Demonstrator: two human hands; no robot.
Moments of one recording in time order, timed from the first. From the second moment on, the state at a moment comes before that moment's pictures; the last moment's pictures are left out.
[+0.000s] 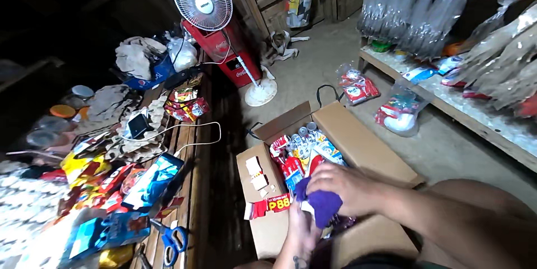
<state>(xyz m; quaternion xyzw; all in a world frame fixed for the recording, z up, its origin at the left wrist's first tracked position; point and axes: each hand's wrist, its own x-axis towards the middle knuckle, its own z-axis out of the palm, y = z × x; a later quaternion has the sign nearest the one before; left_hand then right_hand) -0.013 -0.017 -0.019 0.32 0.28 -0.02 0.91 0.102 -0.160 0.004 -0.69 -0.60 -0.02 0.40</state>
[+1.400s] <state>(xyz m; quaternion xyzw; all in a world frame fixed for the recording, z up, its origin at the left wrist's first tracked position) -0.004 -0.011 -0.015 0.25 0.27 0.00 0.93 0.105 -0.162 0.024 -0.79 -0.46 0.09 0.38</state>
